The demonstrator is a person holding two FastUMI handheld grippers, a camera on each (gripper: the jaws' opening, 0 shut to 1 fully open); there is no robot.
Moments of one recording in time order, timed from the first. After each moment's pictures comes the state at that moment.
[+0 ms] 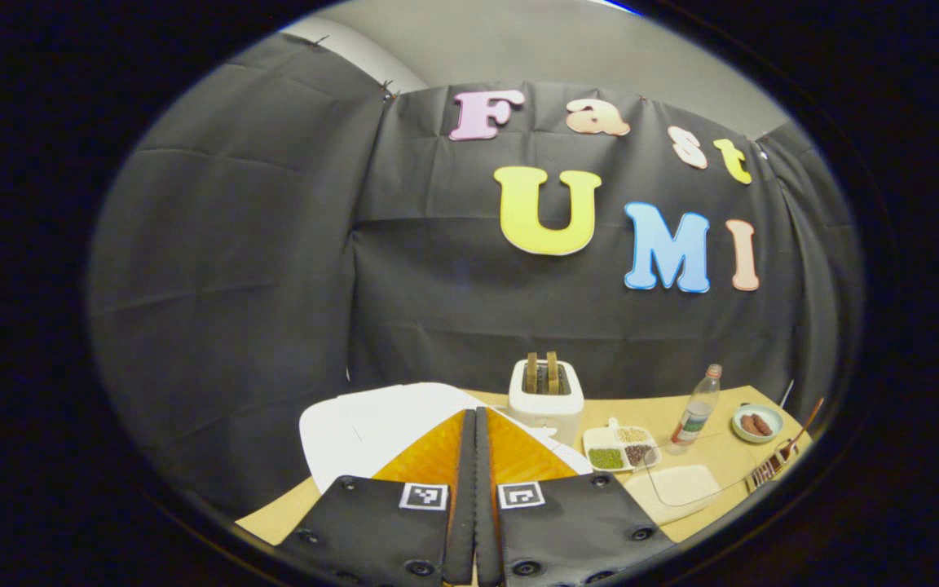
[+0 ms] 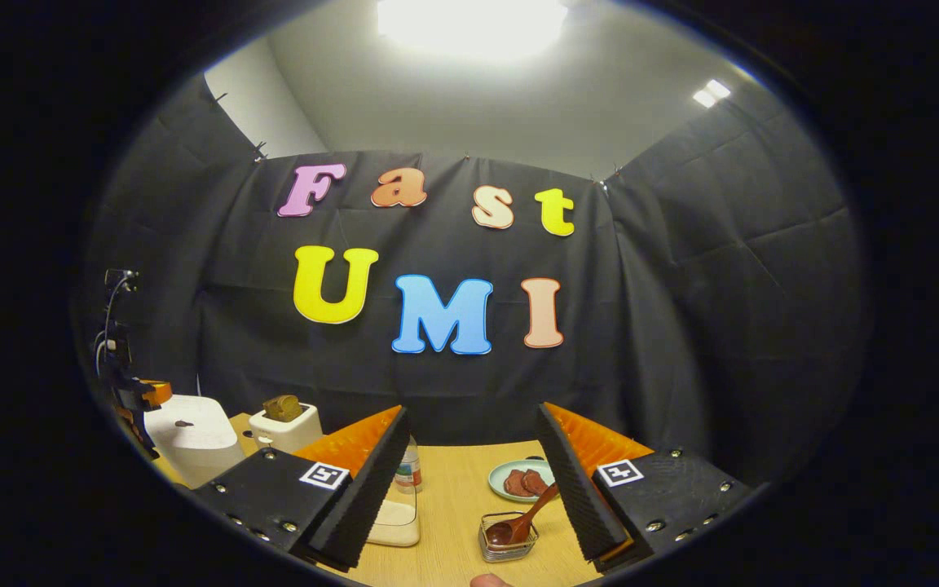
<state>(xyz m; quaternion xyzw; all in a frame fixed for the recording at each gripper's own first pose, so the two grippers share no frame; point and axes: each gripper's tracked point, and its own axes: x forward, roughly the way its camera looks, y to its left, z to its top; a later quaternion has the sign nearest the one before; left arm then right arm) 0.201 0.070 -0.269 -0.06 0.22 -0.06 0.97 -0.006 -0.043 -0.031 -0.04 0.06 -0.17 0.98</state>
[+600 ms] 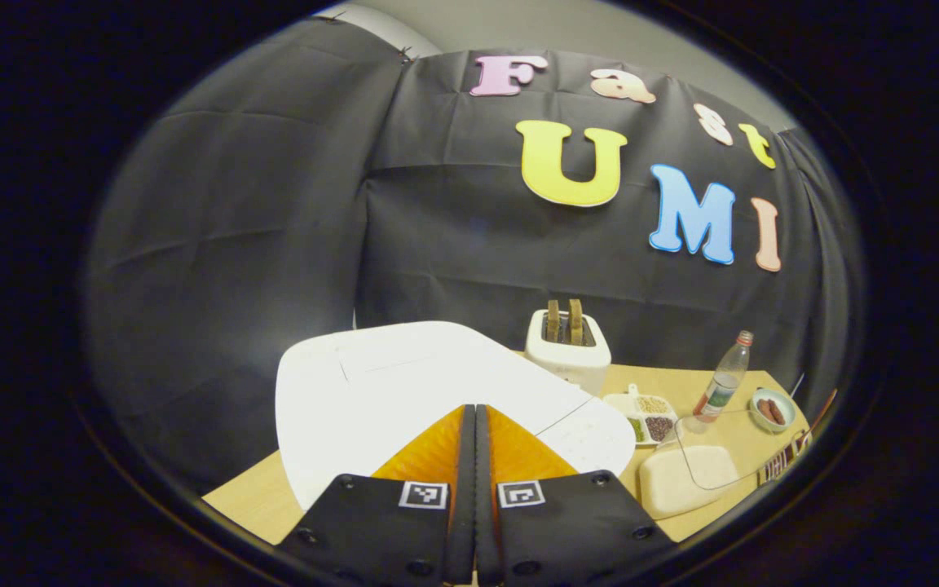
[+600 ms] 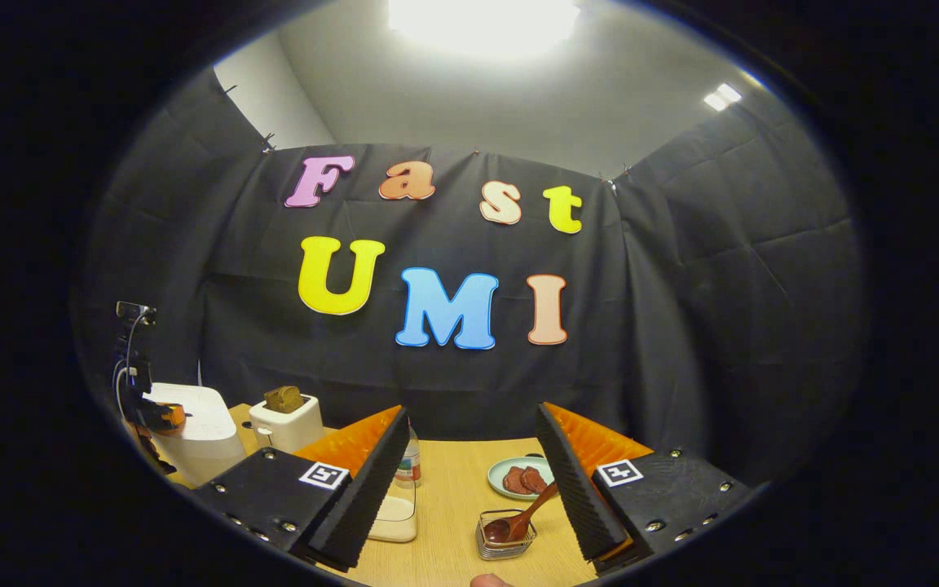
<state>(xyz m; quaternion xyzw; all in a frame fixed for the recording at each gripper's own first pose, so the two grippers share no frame) 0.191 0.066 -0.333 -0.09 0.28 -0.02 0.96 -0.004 -0.037 -0.037 -0.05 0.07 -0.15 0.98</state>
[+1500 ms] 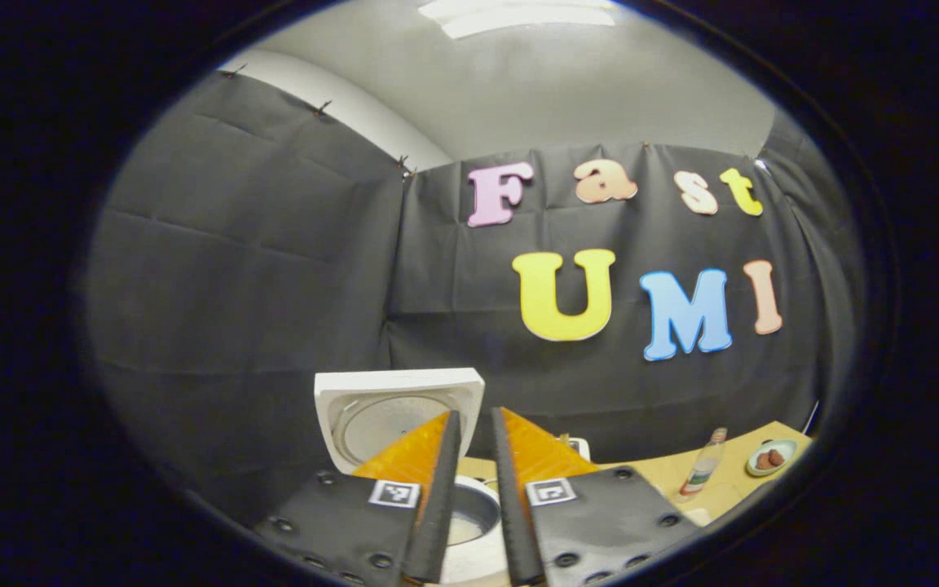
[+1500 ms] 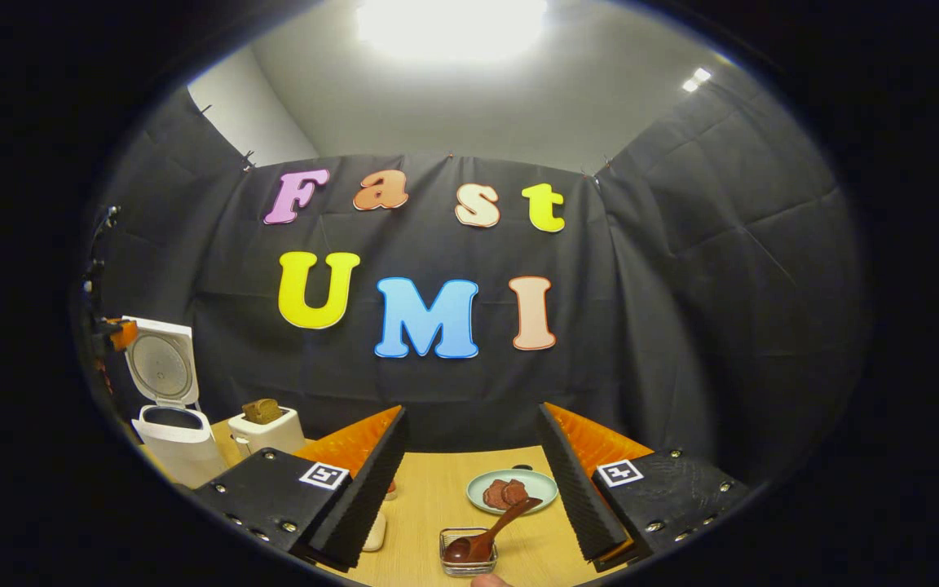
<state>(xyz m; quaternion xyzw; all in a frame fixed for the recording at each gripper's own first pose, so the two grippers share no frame) 0.165 0.049 -0.076 -0.02 0.04 0.01 1.00 0.014 -0.134 -0.047 -0.01 0.06 -0.15 0.99</state>
